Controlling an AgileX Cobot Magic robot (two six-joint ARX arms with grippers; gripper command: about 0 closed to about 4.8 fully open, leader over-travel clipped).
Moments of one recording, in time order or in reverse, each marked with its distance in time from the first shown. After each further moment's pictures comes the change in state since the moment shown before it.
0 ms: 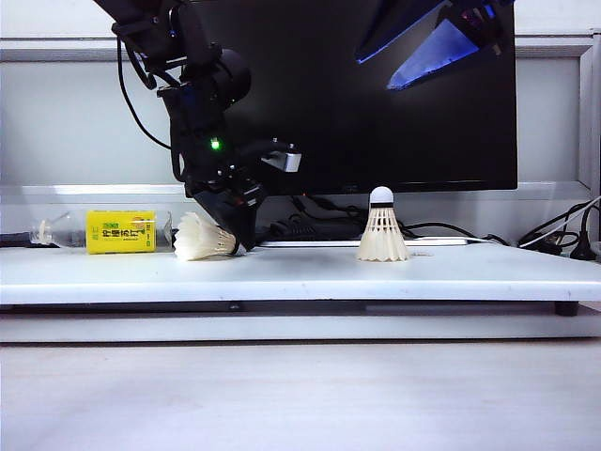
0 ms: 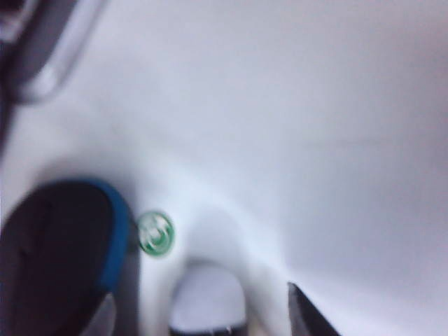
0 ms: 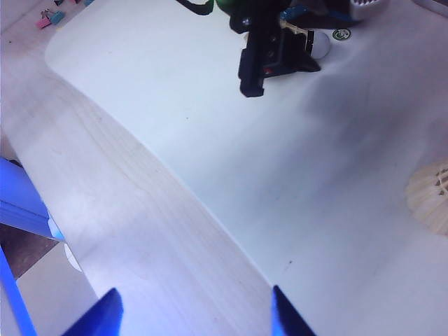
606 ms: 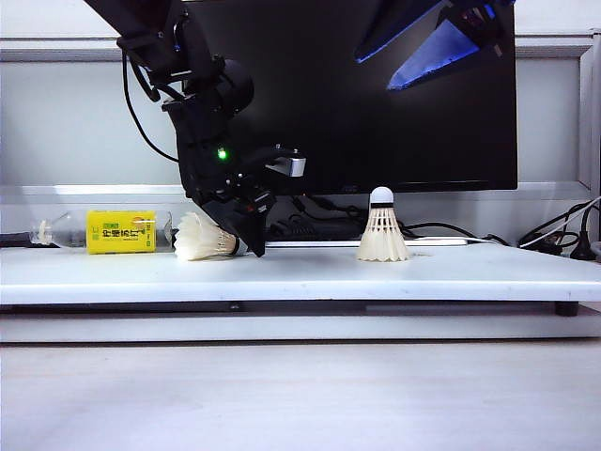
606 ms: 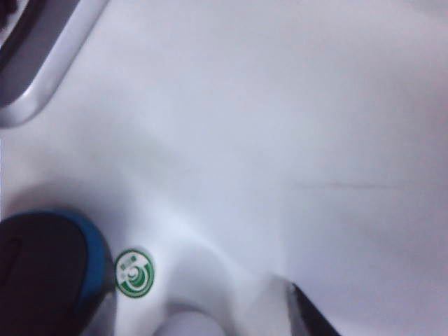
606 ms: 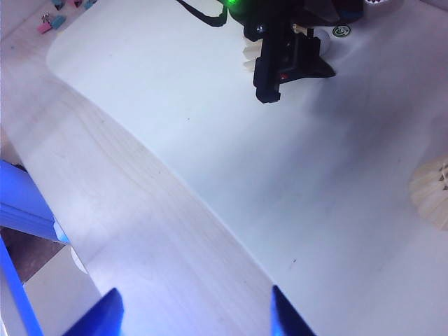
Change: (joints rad) left arm 0.000 0.034 0.006 0.035 0.040 -0.040; right arm 0.000 0.000 0.000 -0.001 -0.002 0.027
